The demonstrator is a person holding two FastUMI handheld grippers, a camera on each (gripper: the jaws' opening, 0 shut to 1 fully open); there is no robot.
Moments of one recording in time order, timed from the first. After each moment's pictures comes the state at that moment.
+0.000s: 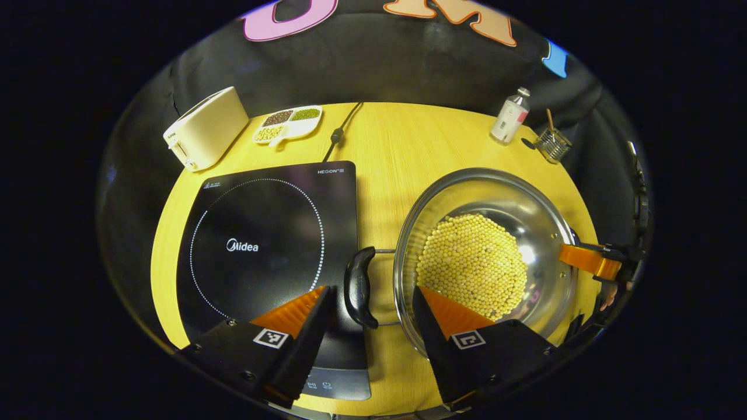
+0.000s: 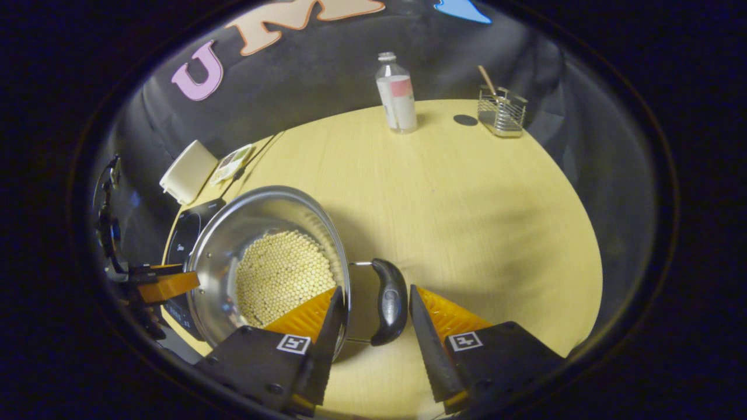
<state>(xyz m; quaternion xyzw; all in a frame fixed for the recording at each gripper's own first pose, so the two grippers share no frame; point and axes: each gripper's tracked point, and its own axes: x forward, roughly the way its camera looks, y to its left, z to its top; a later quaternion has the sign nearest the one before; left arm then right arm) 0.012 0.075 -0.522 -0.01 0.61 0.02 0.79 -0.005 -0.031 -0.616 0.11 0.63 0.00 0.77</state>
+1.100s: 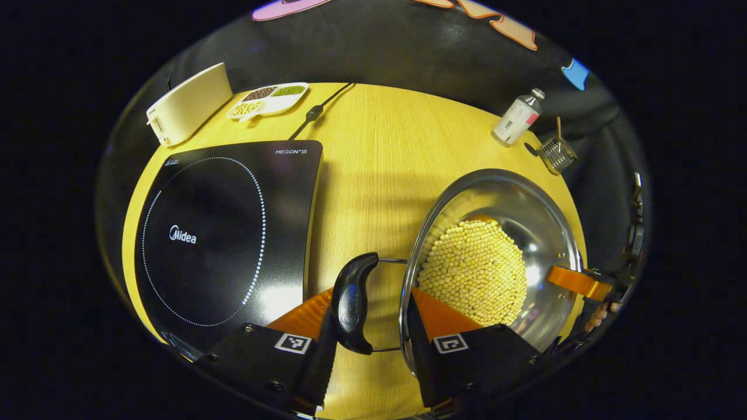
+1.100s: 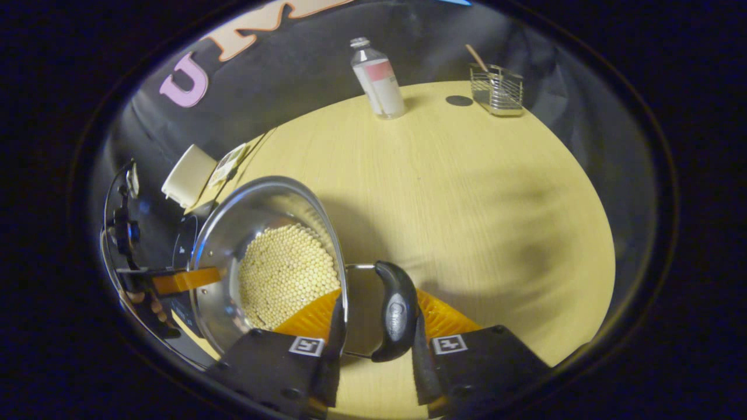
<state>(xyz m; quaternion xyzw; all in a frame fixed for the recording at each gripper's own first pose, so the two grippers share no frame) 0.019 0.037 -0.560 -0.09 0.64 0.02 0.77 -0.009 -0.058 -0.636 0.15 0.64 0.00 0.75</state>
